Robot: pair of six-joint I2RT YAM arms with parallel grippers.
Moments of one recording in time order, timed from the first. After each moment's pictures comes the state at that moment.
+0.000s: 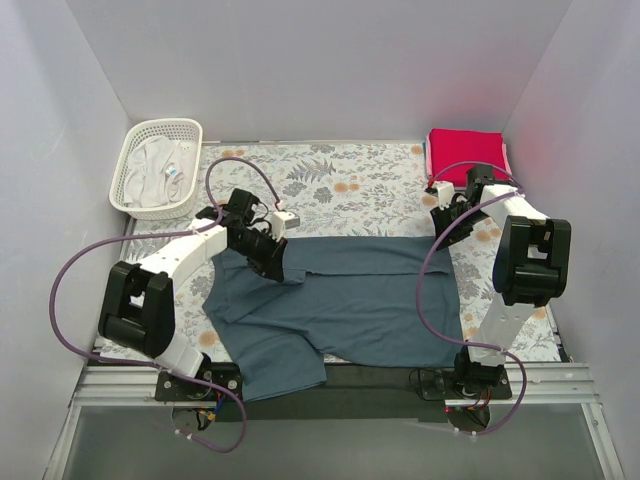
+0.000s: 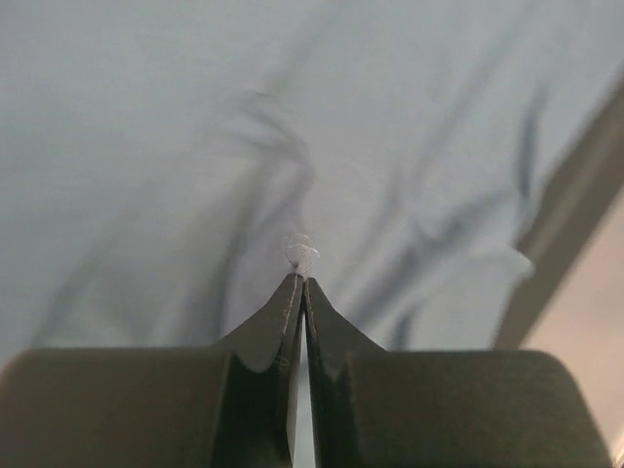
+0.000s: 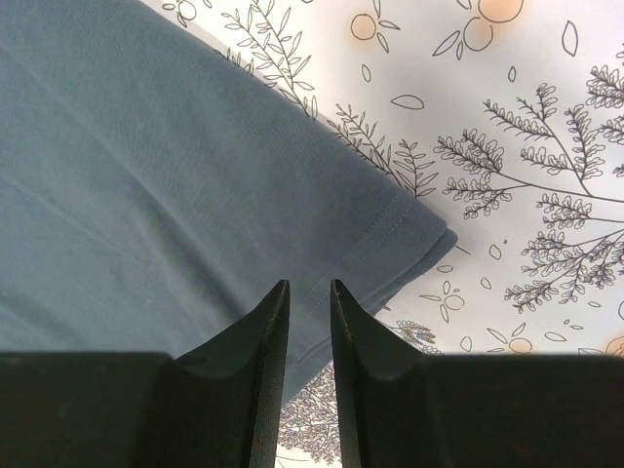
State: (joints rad) left arm -0.34 1.56 1.07 -0.74 0.63 0.33; right arm -0.07 1.85 1.30 -0.82 -0.43 -0.60
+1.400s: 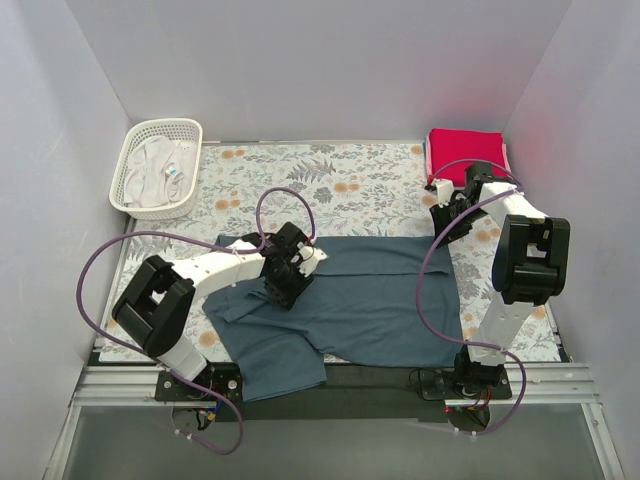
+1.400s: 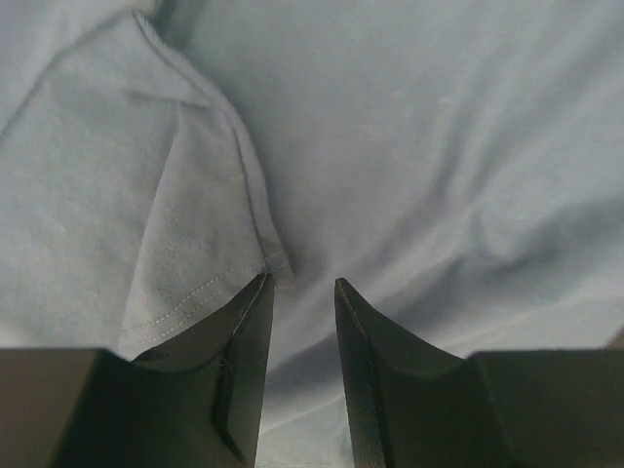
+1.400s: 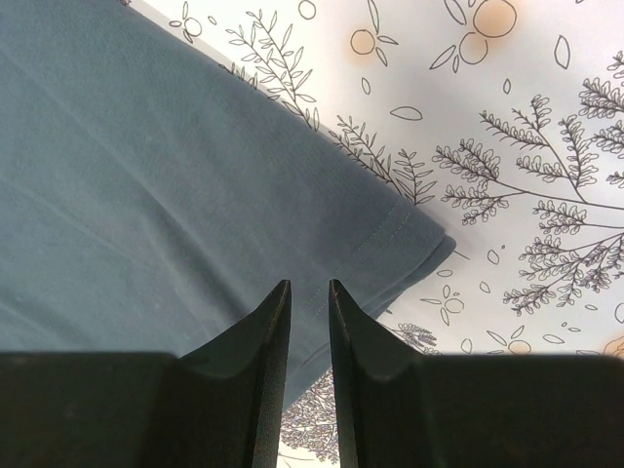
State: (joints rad) left arm -0.70 1.58 0.96 -0.69 0.19 0.14; right arm -0.06 1.86 1.33 -0.84 -0.43 -0.58
